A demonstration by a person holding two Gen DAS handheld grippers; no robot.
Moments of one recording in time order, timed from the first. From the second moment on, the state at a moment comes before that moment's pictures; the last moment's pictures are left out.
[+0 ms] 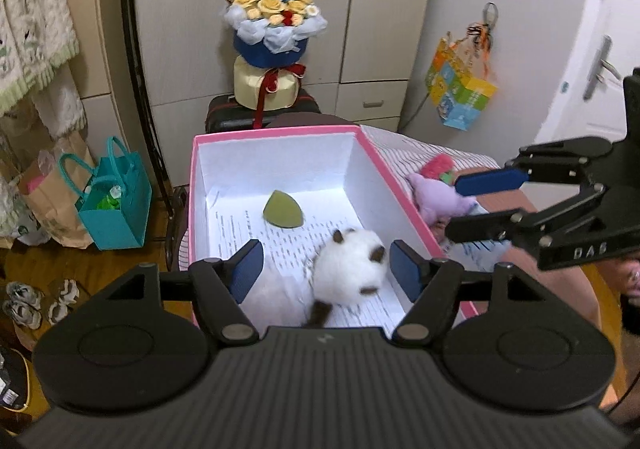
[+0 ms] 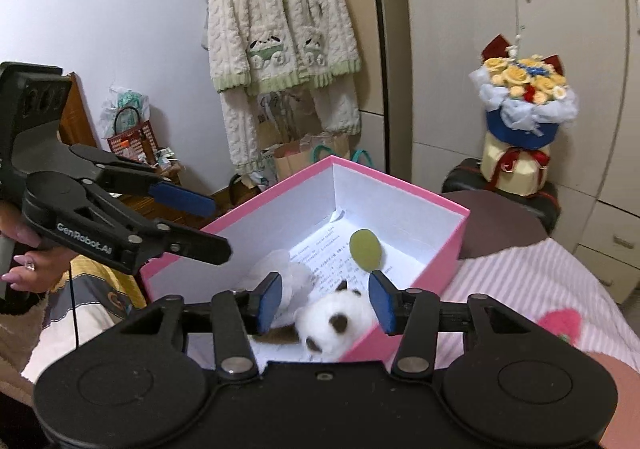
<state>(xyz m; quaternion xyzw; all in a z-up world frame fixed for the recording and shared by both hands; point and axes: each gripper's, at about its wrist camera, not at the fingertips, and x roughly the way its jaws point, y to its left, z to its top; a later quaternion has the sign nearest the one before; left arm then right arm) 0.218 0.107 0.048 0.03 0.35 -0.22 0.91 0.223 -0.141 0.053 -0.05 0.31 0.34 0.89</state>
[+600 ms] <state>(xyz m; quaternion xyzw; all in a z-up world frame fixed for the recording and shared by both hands) 0.136 0.085 0.068 0.06 0.35 -0.26 0.90 0.123 -0.185 0.079 -0.08 0.30 0.30 0.90</state>
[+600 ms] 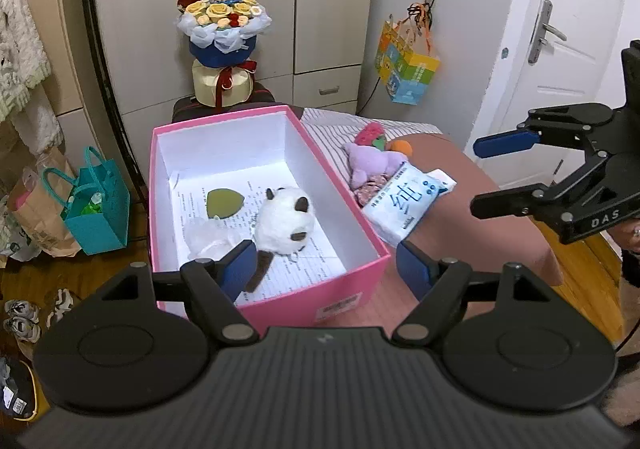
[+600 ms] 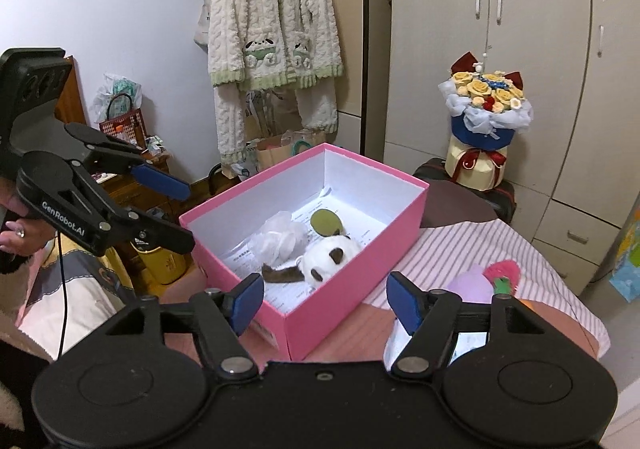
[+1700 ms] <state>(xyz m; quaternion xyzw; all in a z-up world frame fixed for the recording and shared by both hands) 0.181 -0.075 -0.015 -0.07 0.32 -0.27 0.91 0.149 -0.275 -0.012 -0.13 0.28 0.22 0.93</state>
